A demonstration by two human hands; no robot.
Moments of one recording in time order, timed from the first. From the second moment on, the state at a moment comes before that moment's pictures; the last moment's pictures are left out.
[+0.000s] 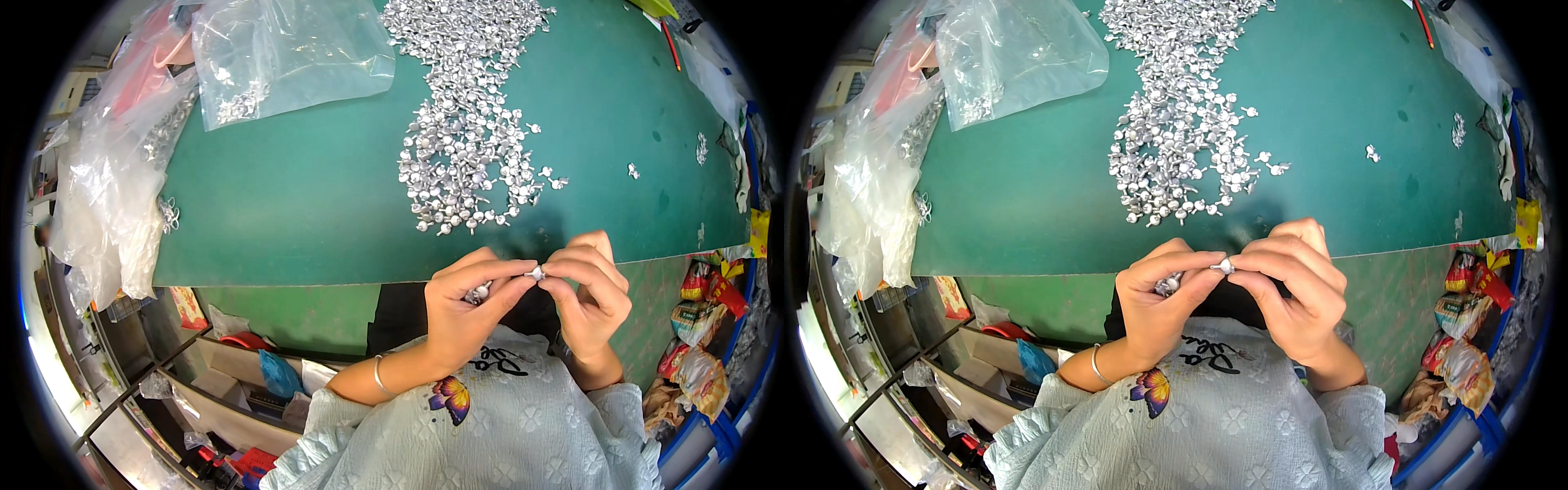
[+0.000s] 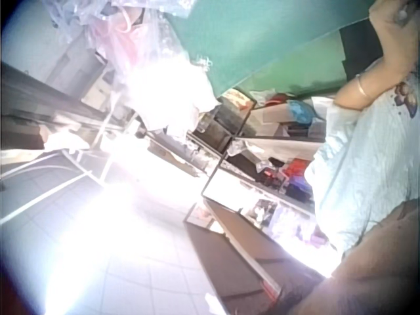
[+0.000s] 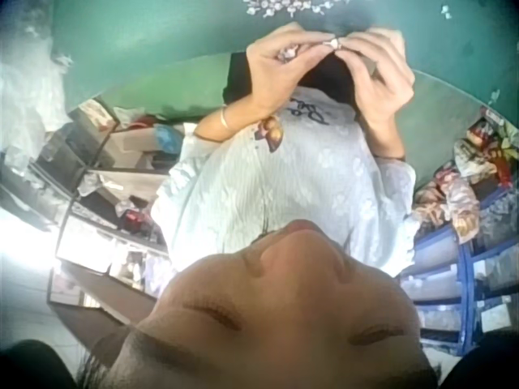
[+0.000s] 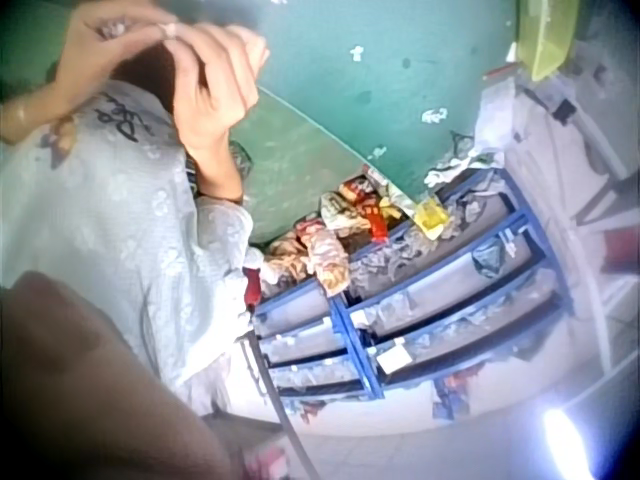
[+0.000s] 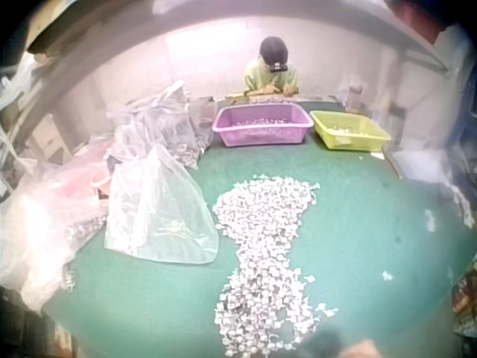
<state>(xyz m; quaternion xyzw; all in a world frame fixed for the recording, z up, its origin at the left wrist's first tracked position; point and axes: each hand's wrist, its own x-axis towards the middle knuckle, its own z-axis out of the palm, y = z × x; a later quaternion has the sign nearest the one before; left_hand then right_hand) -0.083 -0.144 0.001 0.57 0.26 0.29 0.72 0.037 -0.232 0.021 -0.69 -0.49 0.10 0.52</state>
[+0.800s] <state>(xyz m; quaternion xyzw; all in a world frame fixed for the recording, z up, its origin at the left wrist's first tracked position) -0.078 -0.130 -0.015 0.20 0.22 0.12 0.95 0.071 -0.196 -0.011 -0.78 -0.46 0.06 0.42</state>
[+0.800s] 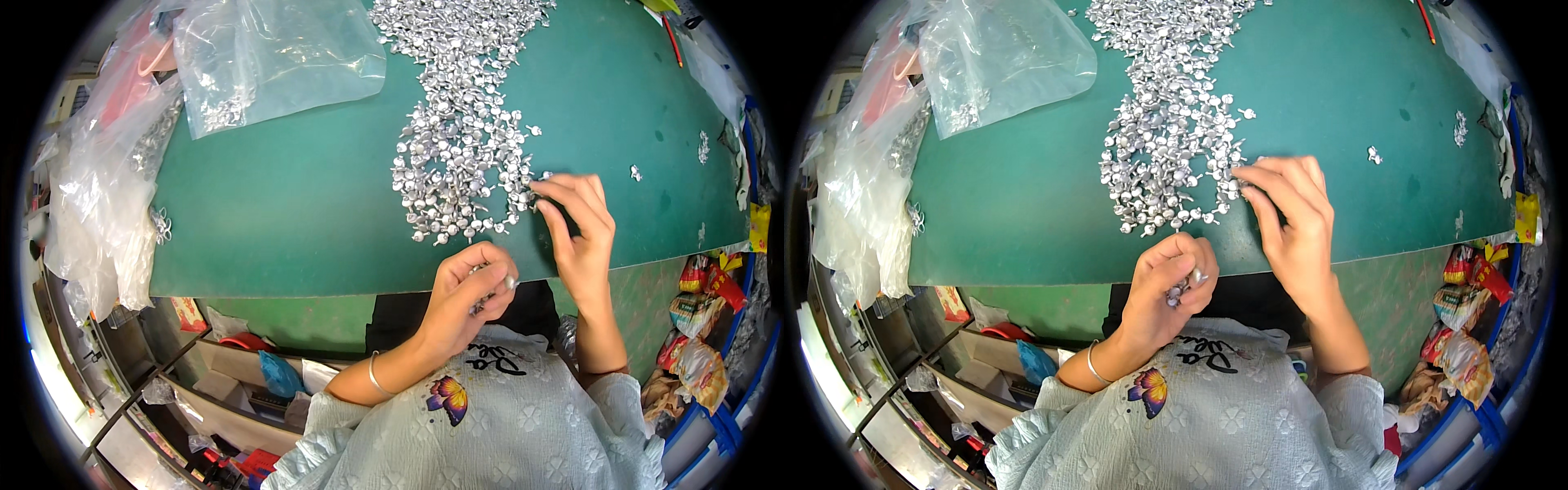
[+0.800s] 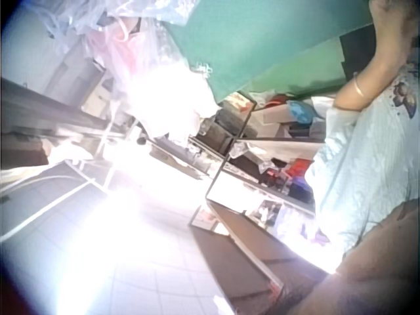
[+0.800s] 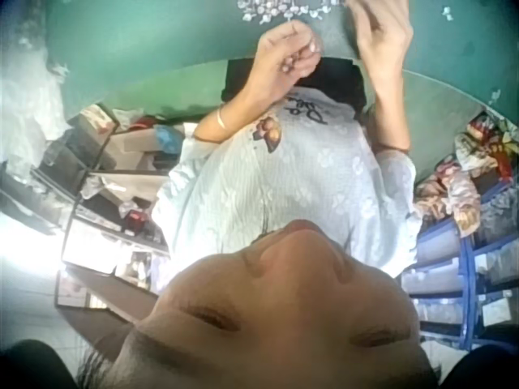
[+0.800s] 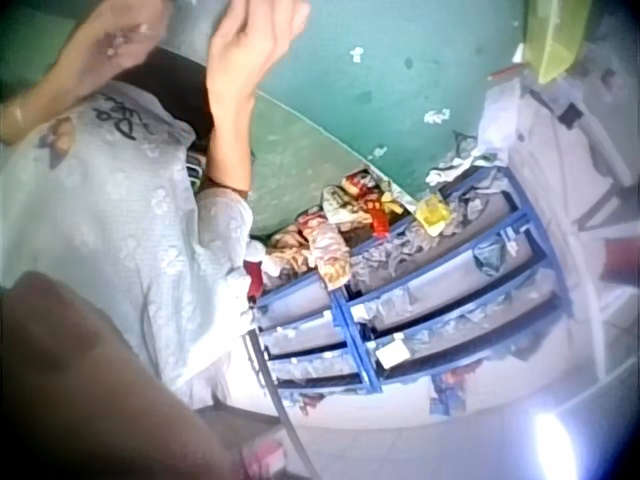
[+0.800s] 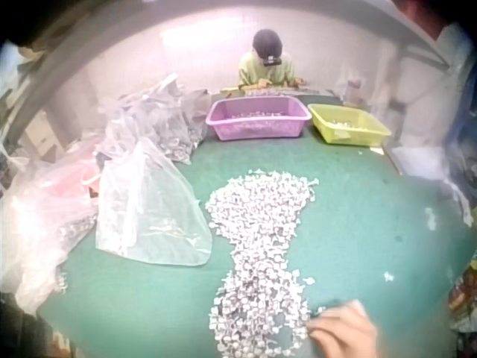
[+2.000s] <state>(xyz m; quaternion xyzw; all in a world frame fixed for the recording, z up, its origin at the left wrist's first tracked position) -0.092 -0.127 -0.014 0.29 0.28 0.08 0.91 0.076 -0.181 -0.006 -0.75 -0.60 0.04 0.28</state>
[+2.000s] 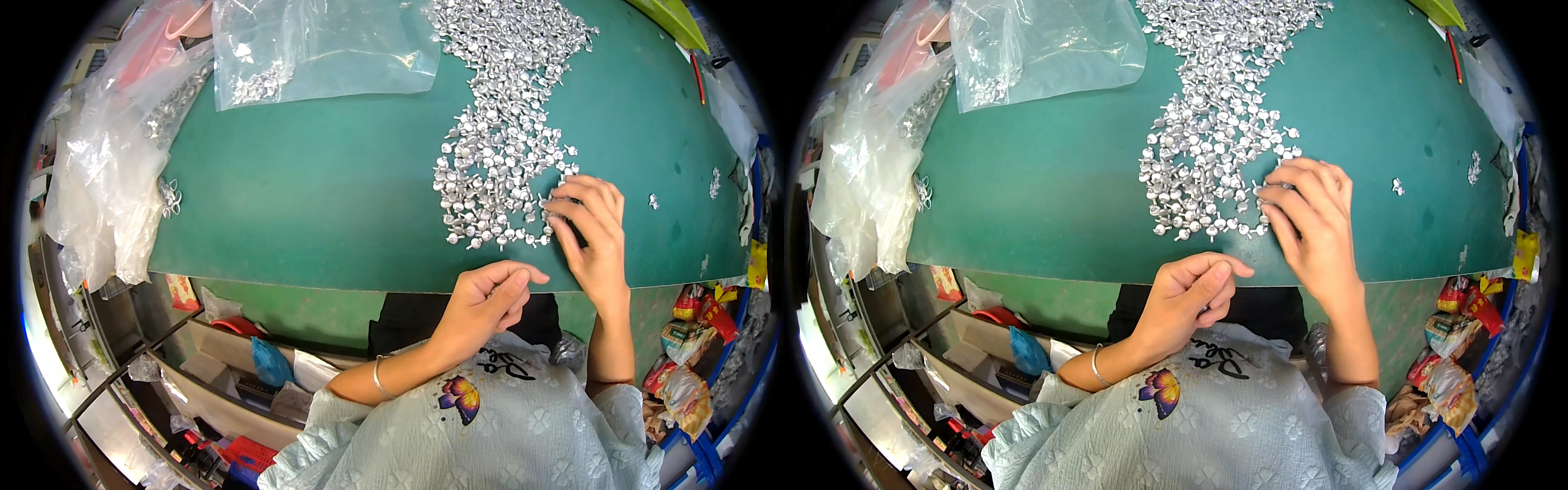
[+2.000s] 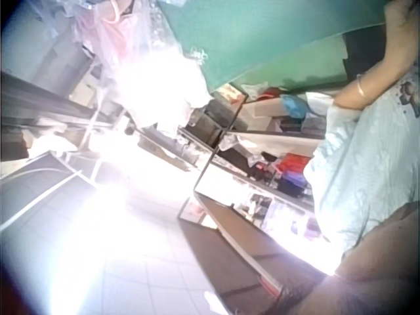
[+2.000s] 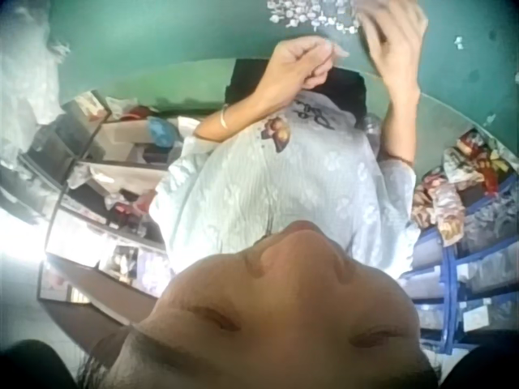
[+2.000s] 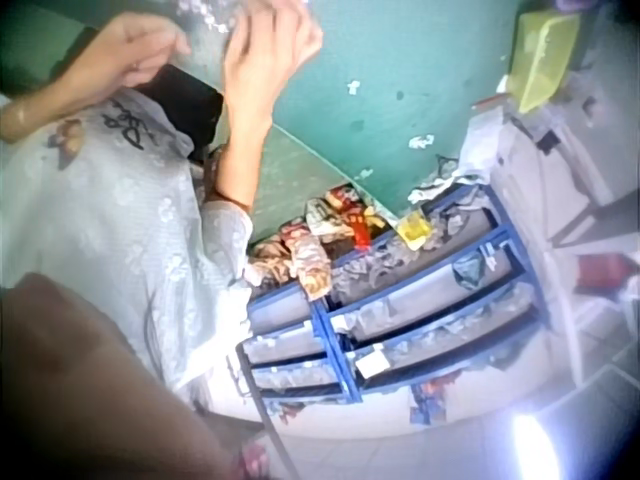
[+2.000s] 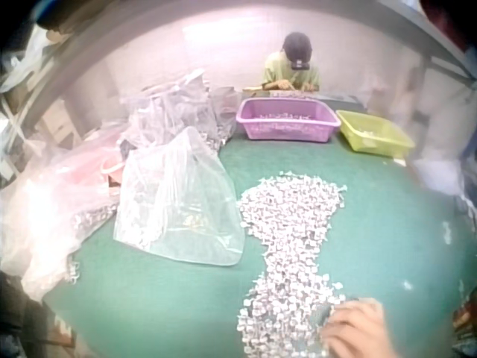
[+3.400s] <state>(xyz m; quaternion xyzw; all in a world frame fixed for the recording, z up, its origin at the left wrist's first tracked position) -0.107 -0.084 -0.028 0.02 0.18 0.21 0.96 0.075 -0.144 0.000 -0.75 -0.58 0.04 0.31</state>
